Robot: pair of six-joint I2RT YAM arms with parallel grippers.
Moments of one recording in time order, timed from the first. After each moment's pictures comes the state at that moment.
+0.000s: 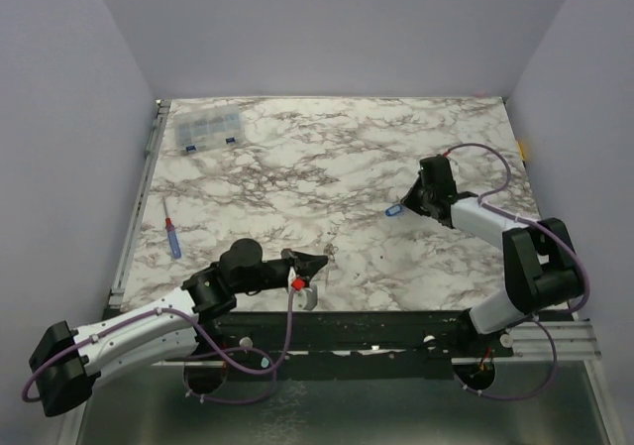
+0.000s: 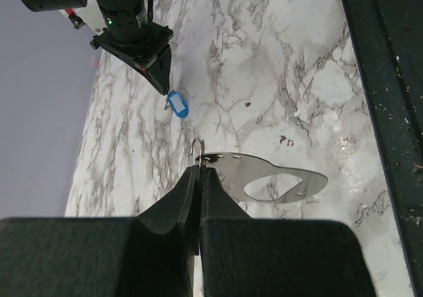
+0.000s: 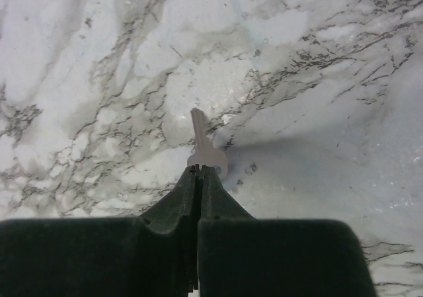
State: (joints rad) left arm -0.98 0.72 0.35 0.15 0.39 0.83; right arm 0.27 1.56 0.79 -0.06 0.12 0.74
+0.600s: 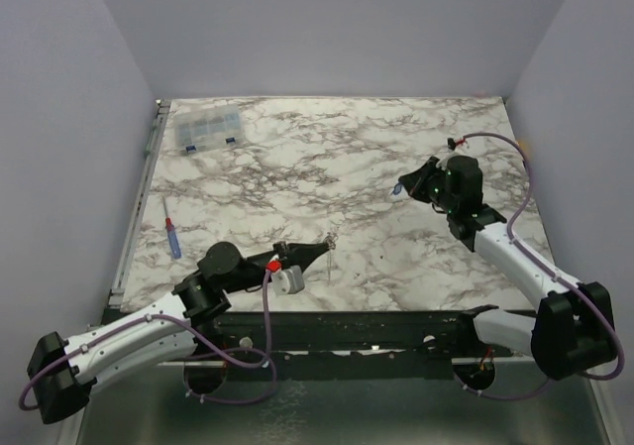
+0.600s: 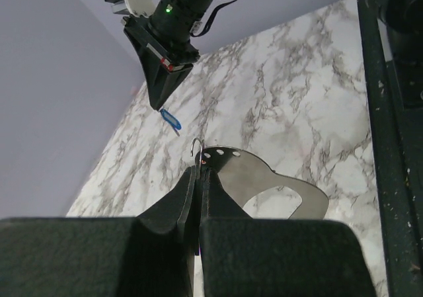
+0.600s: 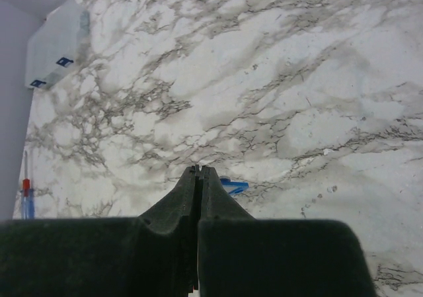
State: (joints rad) left arm -0.97 0.63 0.35 0.35 0.36 0.56; right arm 0.27 1.19 0.70 0.09 -0.07 0.59
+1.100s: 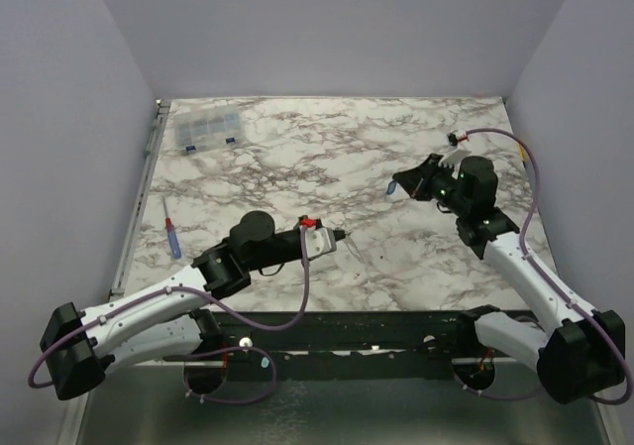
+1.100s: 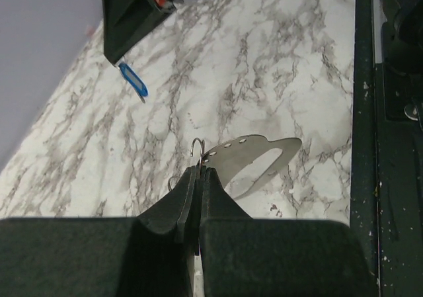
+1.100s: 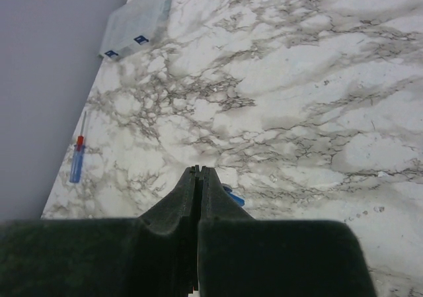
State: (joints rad) left arm -0.97 0.89 0.63 0.18 0.30 0.36; right arm 0.27 1.06 0.70 0.10 -0.28 0.52
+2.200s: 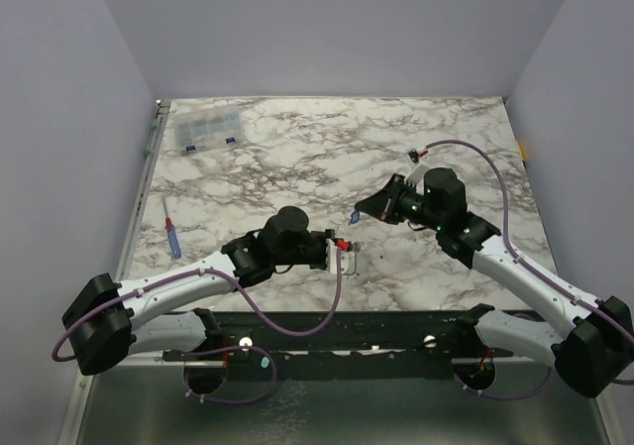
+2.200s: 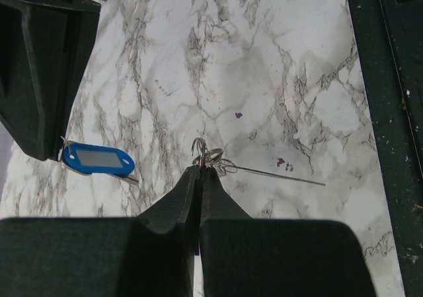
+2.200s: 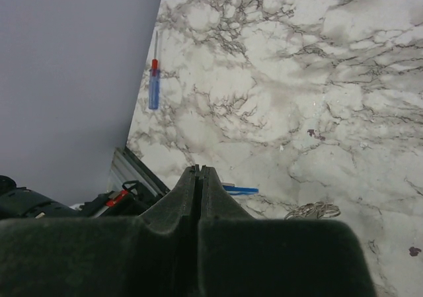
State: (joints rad) left arm -0.98 1.14 0.67 0.06 0.38 0.70; right arm 0.55 1.06 0.74 -0.02 -0.31 0.77
